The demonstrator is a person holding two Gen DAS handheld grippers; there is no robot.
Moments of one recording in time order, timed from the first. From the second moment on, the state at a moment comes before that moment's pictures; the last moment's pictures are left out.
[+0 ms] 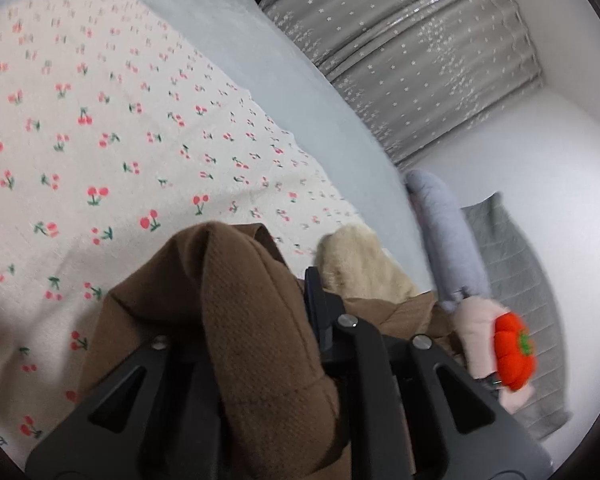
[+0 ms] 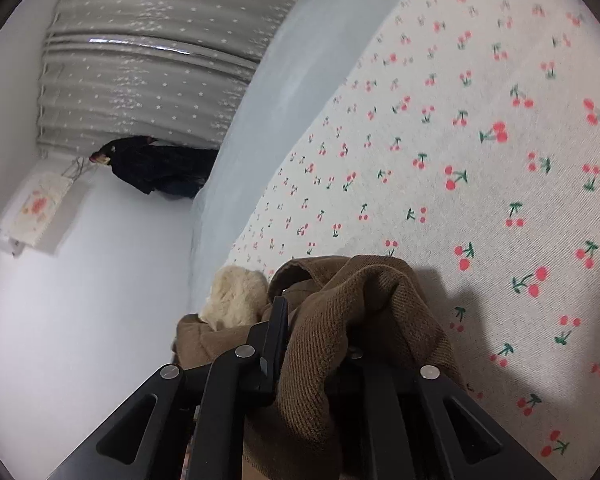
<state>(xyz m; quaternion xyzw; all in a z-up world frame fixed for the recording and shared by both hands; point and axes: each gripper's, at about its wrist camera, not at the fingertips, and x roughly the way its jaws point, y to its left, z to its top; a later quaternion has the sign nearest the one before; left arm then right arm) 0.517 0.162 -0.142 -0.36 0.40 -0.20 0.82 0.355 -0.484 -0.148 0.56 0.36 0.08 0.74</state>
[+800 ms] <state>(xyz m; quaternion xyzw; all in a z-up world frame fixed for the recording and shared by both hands) 0.450 0.042 -0.097 0.01 0.40 -0.19 0.90 0.328 -0.329 -0.076 0.10 0.43 0.04 0.90</state>
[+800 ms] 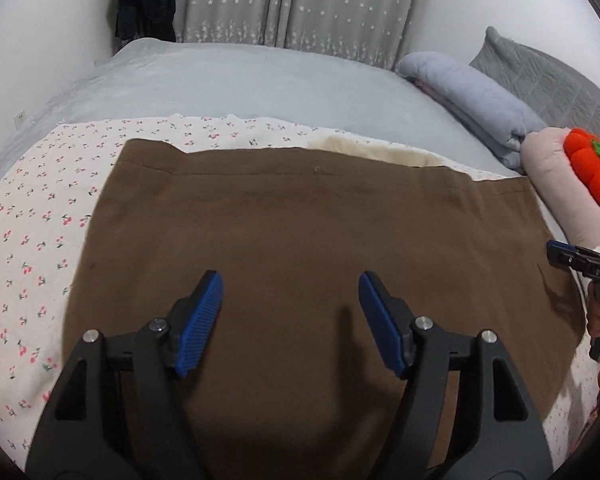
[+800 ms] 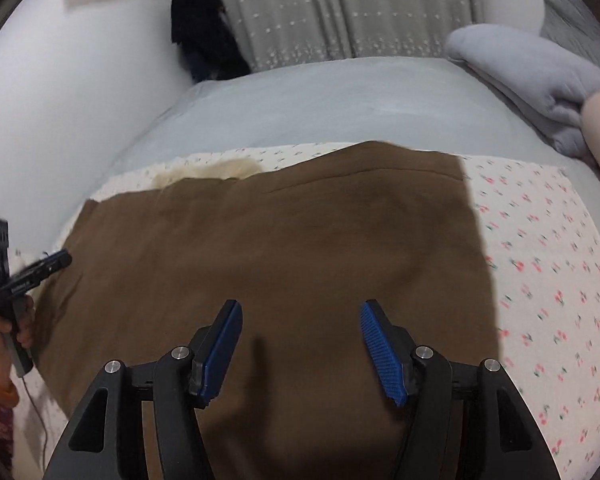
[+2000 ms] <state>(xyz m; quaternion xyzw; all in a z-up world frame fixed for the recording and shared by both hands) 0.360 0.092 -0.141 0.05 0.41 -0.10 0.91 0.161 -0.397 -0.151 0.28 0.48 0.10 0.83</state>
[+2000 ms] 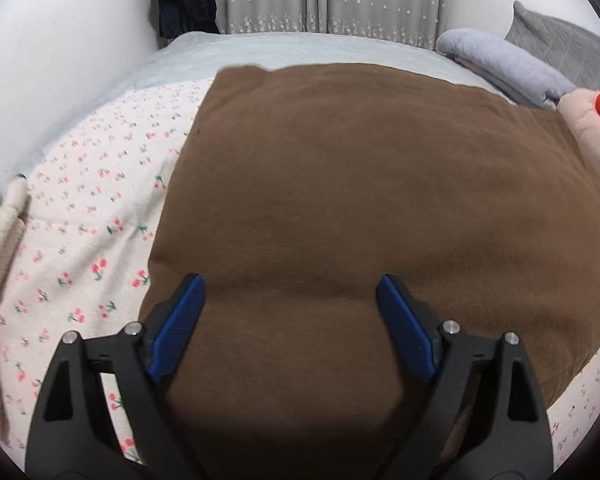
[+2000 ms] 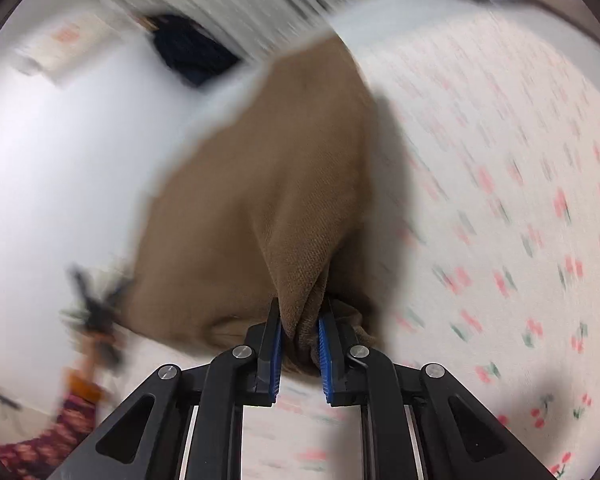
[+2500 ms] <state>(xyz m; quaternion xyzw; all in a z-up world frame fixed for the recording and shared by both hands) 0.339 0.042 -0.079 0.04 0.35 -0.13 0.93 0.182 -0.344 -0.036 0.16 0.34 0.01 0.93</state>
